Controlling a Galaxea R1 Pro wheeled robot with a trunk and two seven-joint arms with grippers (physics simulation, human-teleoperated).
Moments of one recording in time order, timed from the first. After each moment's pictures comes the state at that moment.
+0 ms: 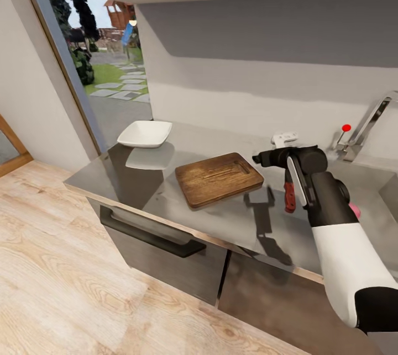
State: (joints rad) left arm 0.00 0.06 0.12 -0.39 0.02 -0.30 0.14; right arm -1.04 -0.10 0.10 -1.28 0.10 0.99 0.18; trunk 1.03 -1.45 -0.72
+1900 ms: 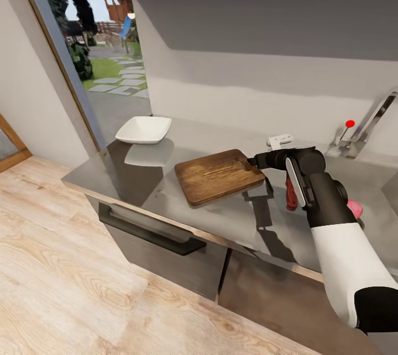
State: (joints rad) left arm 0.00 0.06 0.12 -0.39 0.02 -0.30 0.14; right arm -1.03 -0.10 0.11 -1.26 0.09 0.99 0.26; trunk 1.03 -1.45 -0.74
